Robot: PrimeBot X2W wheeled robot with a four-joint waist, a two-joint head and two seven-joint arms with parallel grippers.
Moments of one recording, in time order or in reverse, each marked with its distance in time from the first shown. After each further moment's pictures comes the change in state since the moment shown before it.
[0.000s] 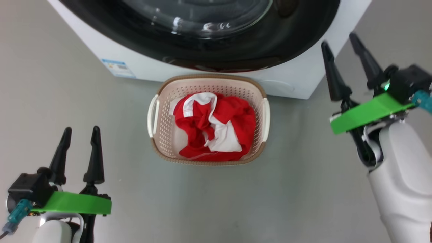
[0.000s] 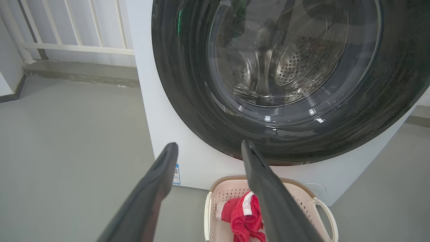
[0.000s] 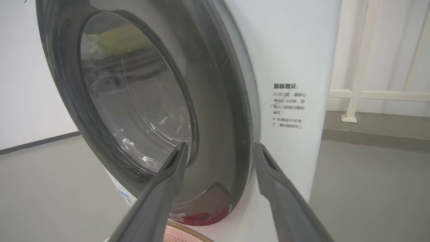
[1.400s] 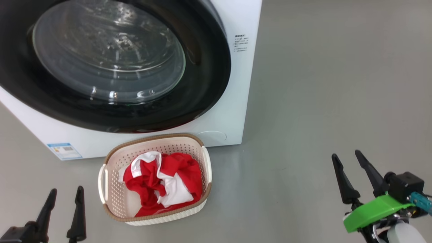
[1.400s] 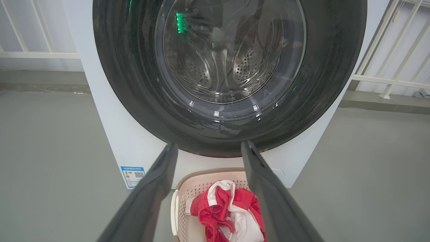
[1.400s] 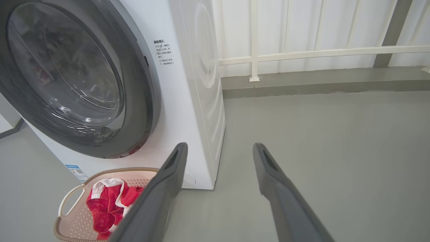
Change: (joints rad) left arm 0.233 0.084 0.042 0.038 -0.027 0.000 0.000; right arm 0.489 -0.007 -0.067 -0.060 0.044 0.000 0.000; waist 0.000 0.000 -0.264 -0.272
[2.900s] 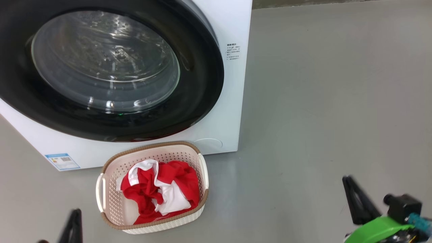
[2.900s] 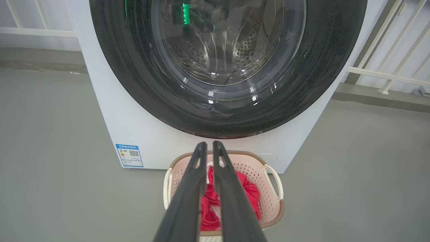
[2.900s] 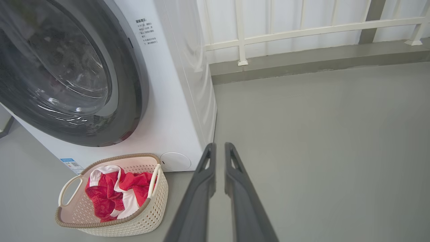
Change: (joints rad) left arm 0.075 -0.045 0.020 0.018 0.011 0.000 0.007; right arm 0.094 0.024 -0.031 0.014 0.000 0.000 0.002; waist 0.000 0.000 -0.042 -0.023
